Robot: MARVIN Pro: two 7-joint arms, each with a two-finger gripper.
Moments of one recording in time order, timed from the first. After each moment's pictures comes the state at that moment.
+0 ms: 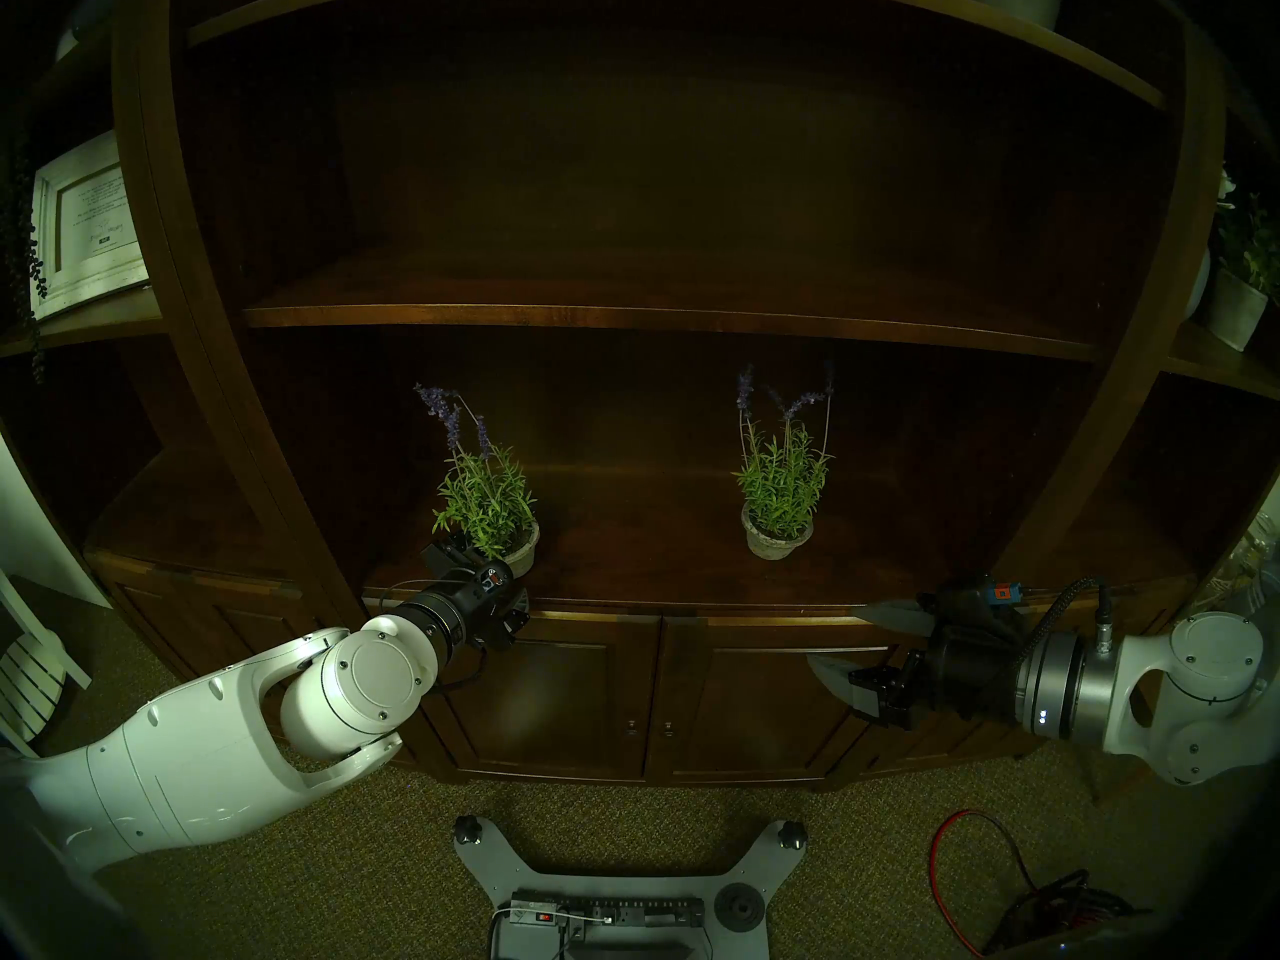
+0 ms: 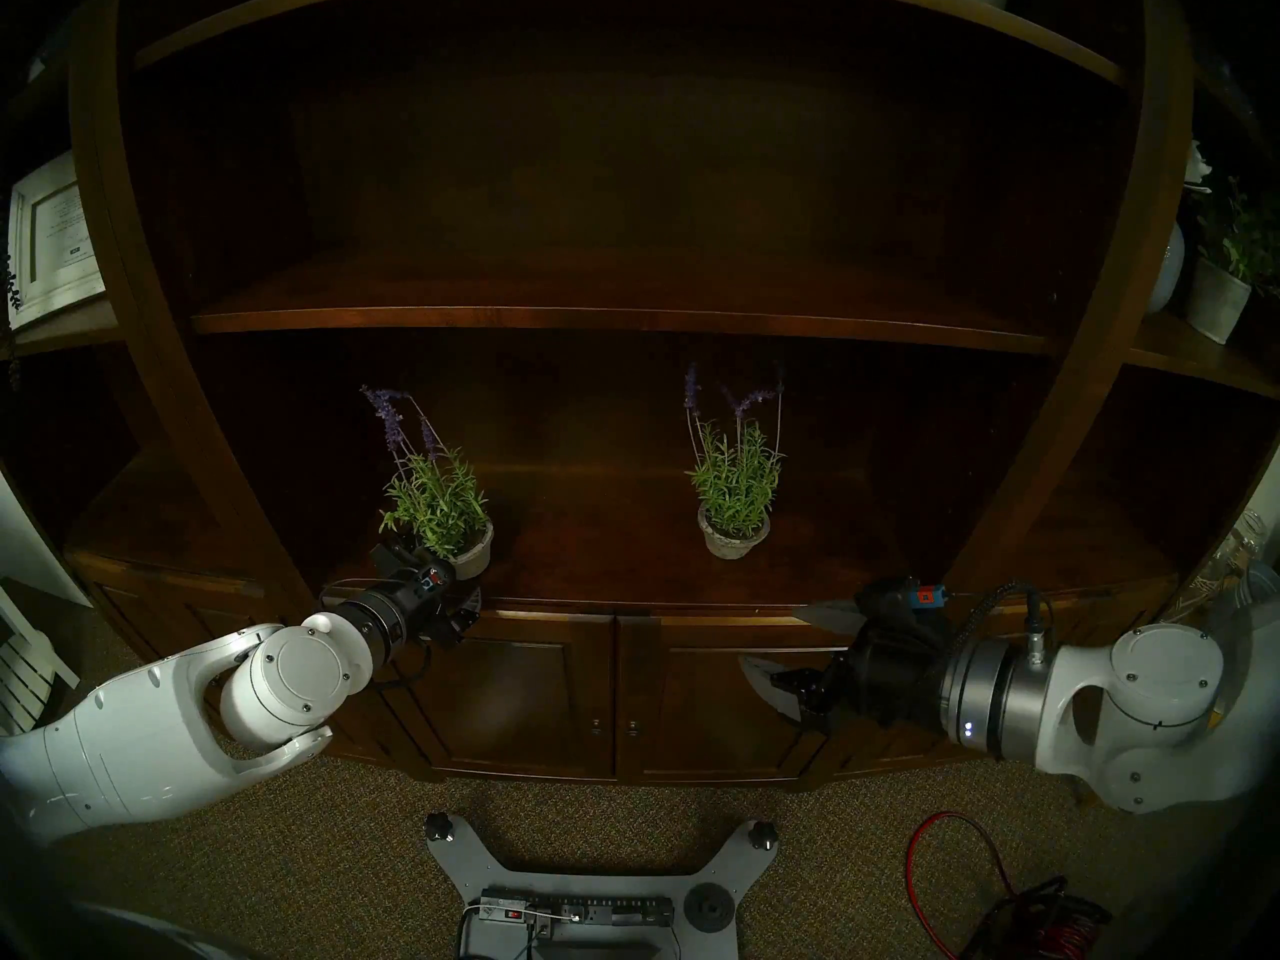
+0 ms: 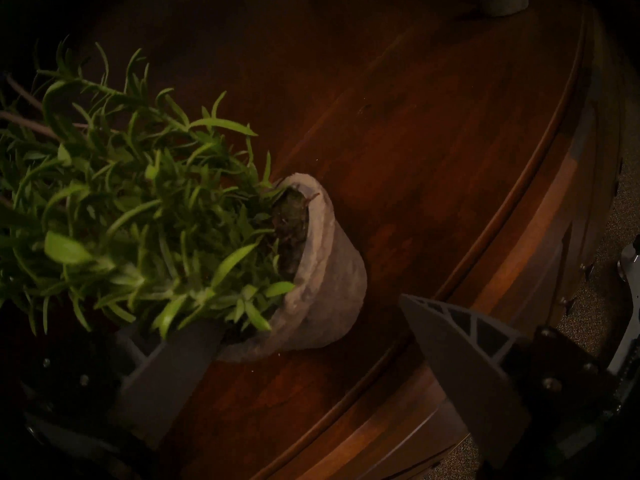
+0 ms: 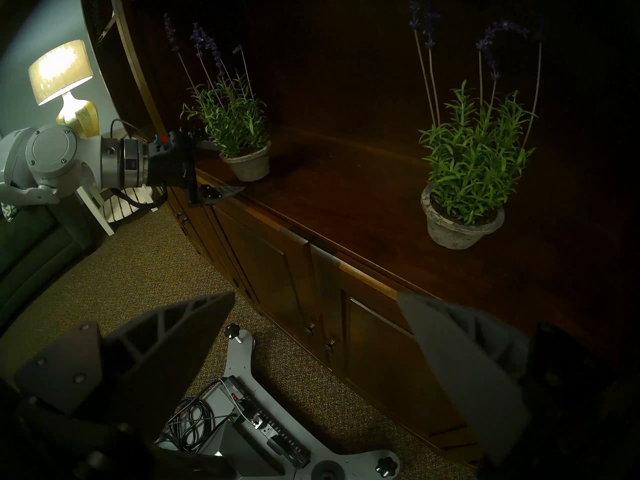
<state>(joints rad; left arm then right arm) 1.54 -0.57 -0.89 -1.99 -0.25 0.49 0.27 1.65 -0.51 -2.54 -2.44 1.37 -0.39 0.06</state>
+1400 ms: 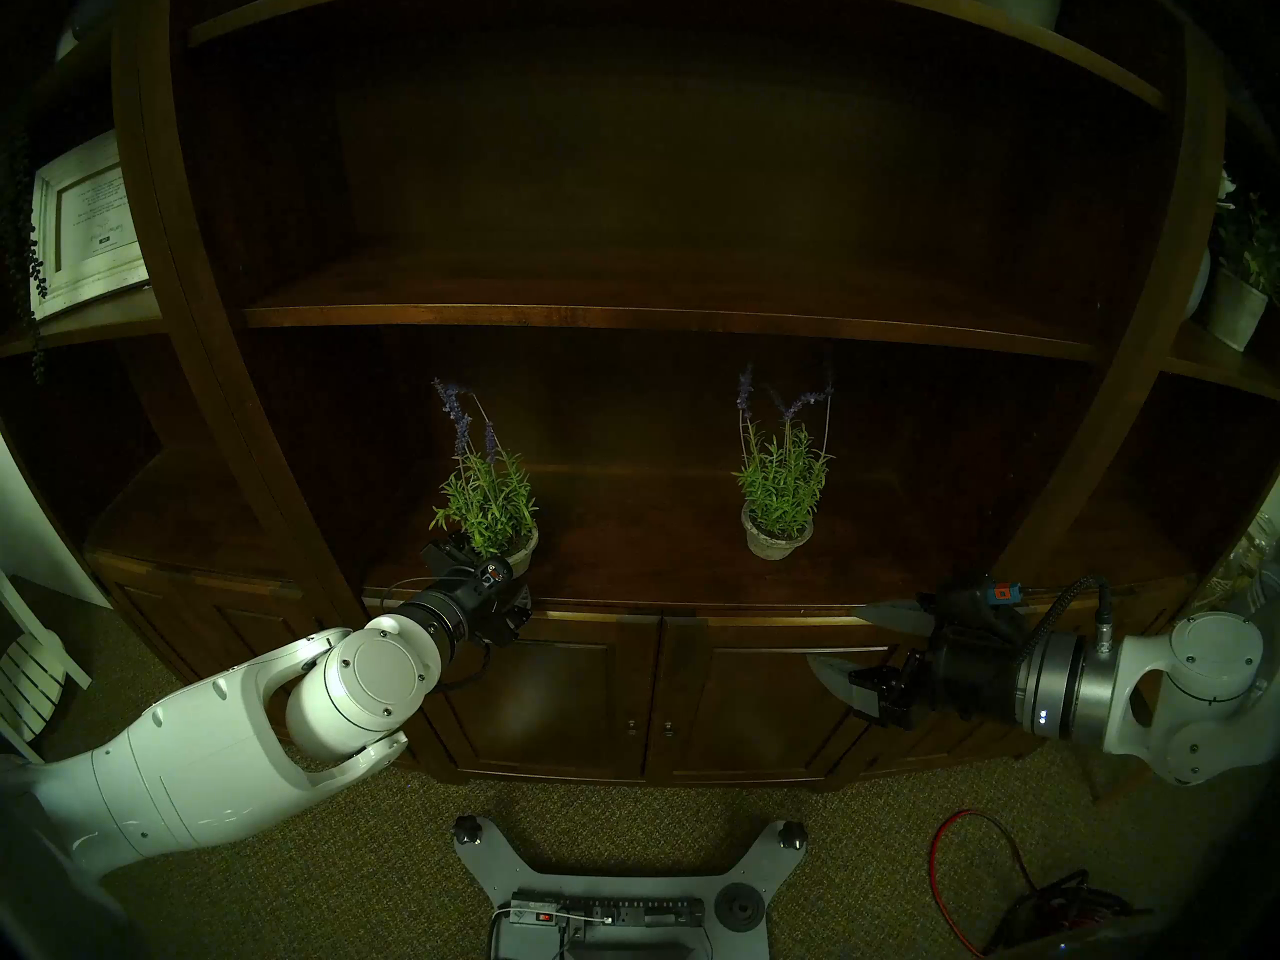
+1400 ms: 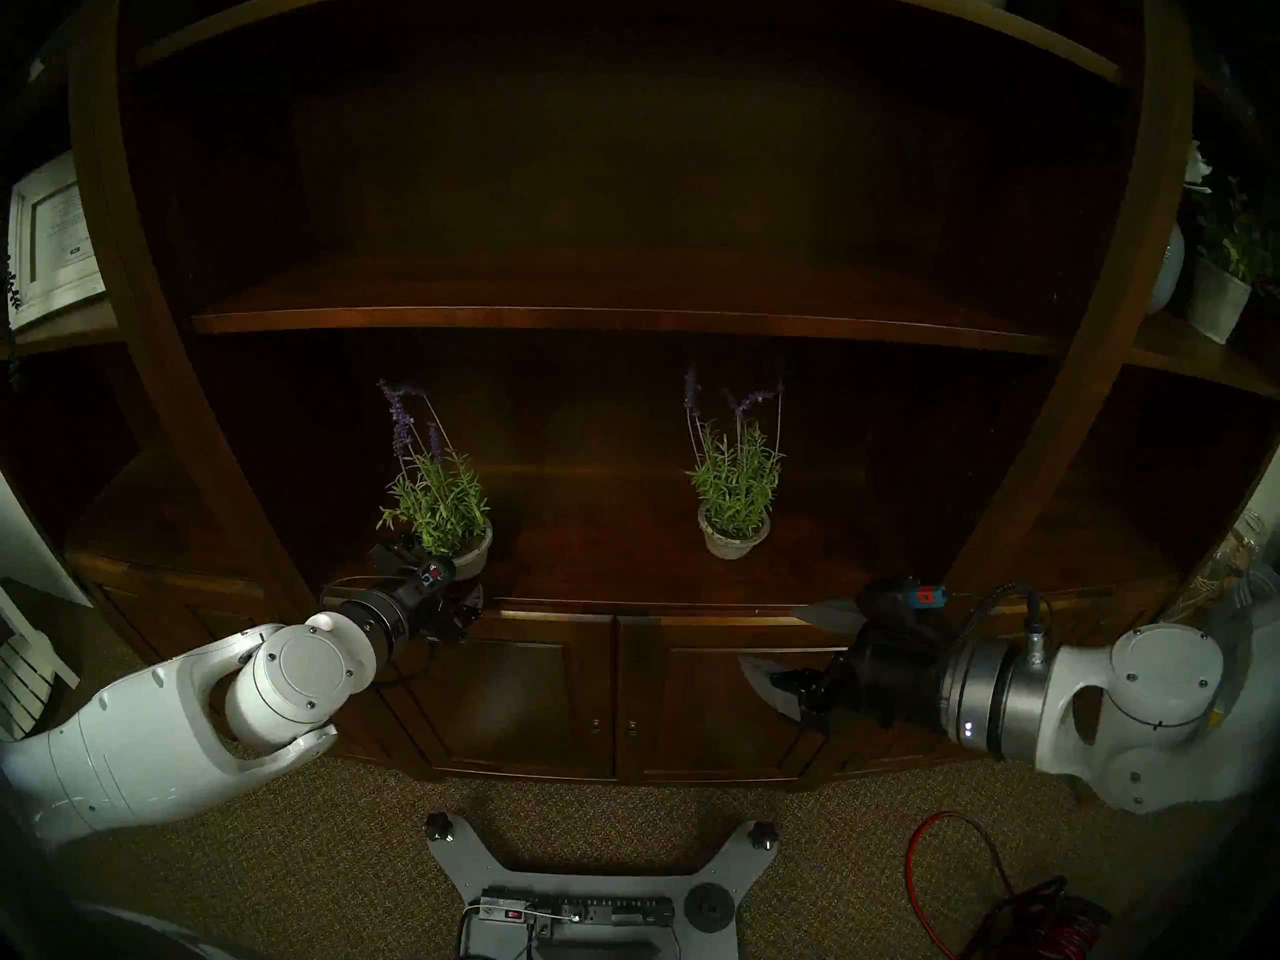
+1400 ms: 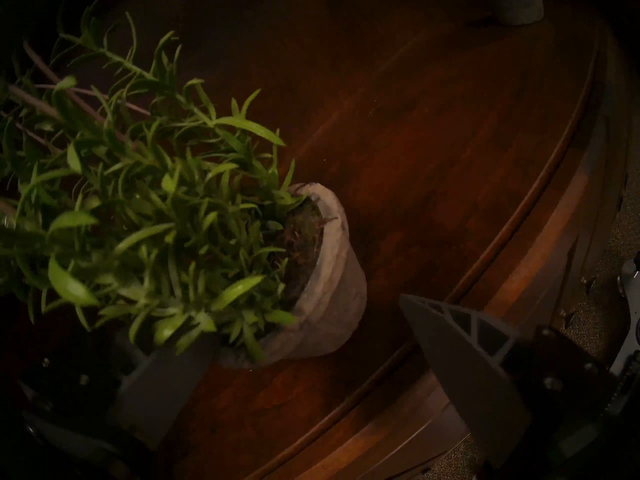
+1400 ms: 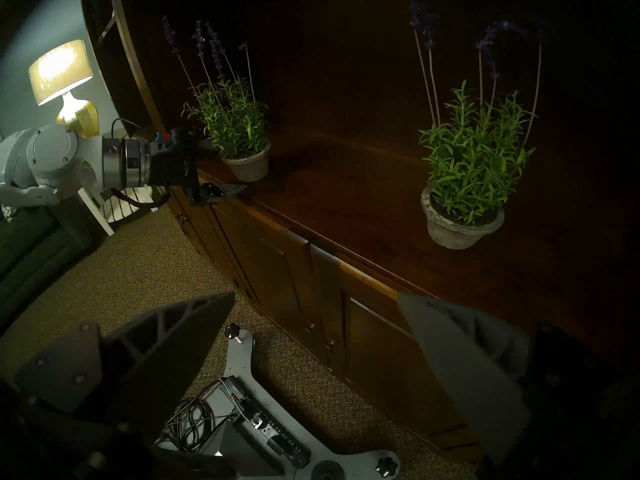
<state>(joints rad) 1.56 -0.58 -0.90 -1.99 -0.29 0.48 0.30 1.65 -0.51 -2.54 -2.44 1.37 -0.39 0.06</state>
